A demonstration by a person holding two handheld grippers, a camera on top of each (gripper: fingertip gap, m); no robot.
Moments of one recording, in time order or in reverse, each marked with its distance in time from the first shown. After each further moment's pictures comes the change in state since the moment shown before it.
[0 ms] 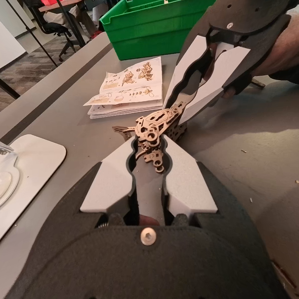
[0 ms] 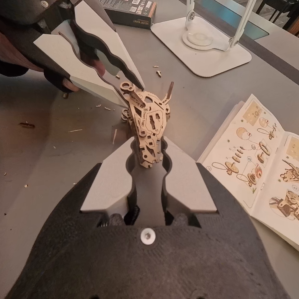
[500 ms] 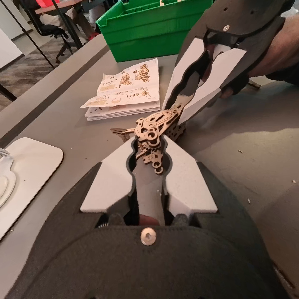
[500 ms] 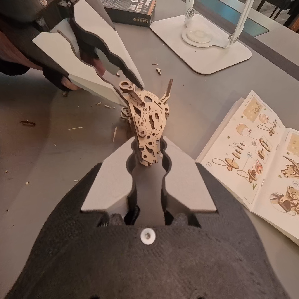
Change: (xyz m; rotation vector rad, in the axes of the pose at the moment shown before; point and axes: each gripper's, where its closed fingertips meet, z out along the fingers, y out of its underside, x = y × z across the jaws) left arm 0.004 -0.002 0.002 0.006 0.017 0.007; right arm 0.000 0.004 -0.002 -0.003 -0.001 0.010
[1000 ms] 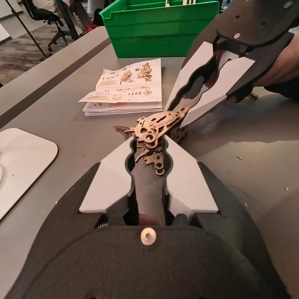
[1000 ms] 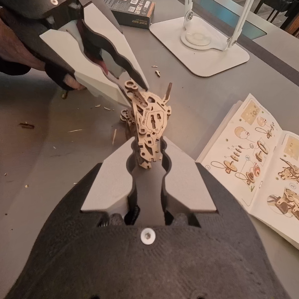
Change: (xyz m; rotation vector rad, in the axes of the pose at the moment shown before) left arm -0.006 0.000 0.002 -0.004 0.025 -0.091; right arm 0.001 -0.003 0.001 -0.001 0.010 -0.006
